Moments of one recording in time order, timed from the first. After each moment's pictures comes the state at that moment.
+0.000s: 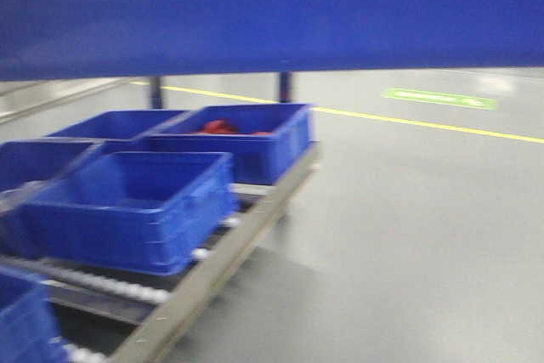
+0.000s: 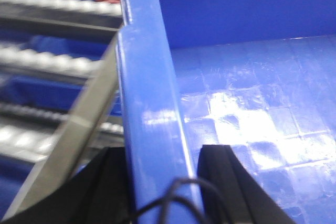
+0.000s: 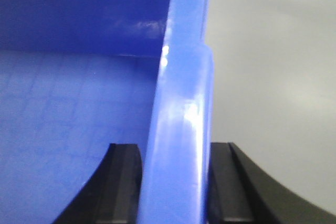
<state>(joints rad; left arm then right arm) -0.28 0.92 -1.31 0.14 1.00 -0.21 0.22 0.91 -1.36 0.04 1.06 0.07</state>
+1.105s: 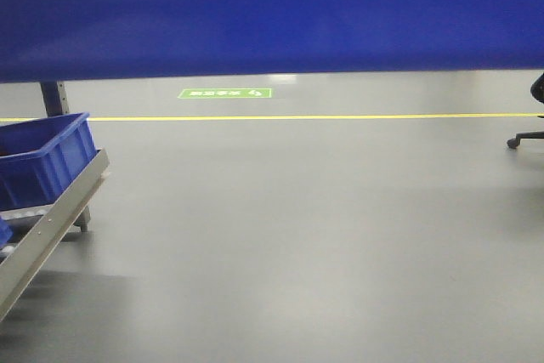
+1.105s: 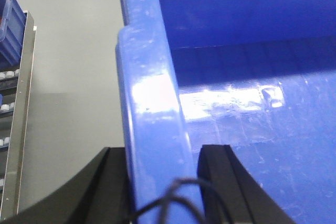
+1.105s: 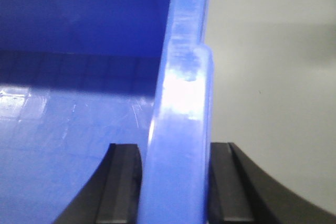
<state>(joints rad) -0.28 0.92 -1.31 0.14 1.00 -0.21 0.22 0.91 -1.36 0.04 1.07 0.07</state>
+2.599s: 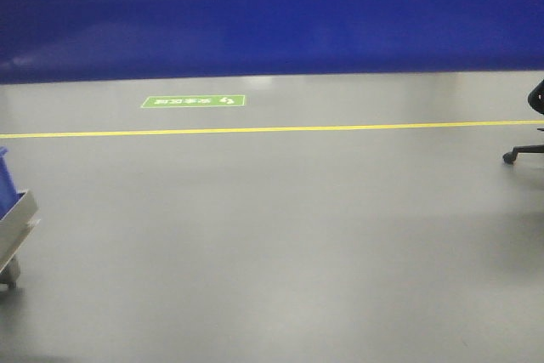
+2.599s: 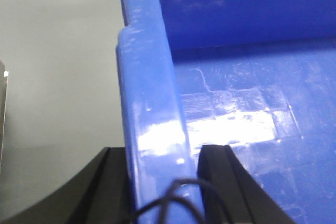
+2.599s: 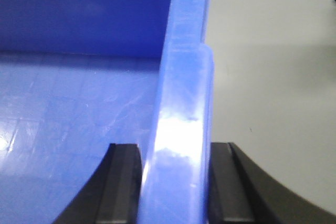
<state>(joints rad) -0.28 0.92 -1.31 0.14 1.00 -0.21 0.22 0.90 -1.36 0.04 1.08 0.07</state>
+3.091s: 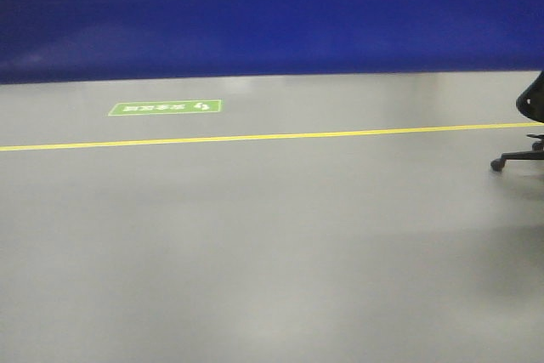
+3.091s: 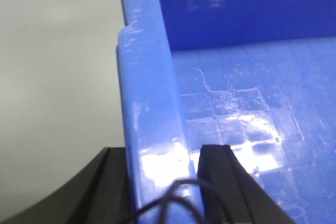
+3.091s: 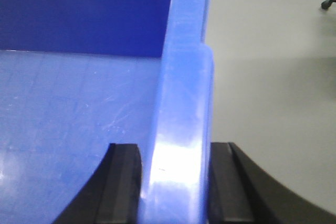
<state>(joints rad) -0.28 0.92 -1.31 0.14 1.00 -0.21 0.22 0.90 -1.36 0.04 1.08 0.07</state>
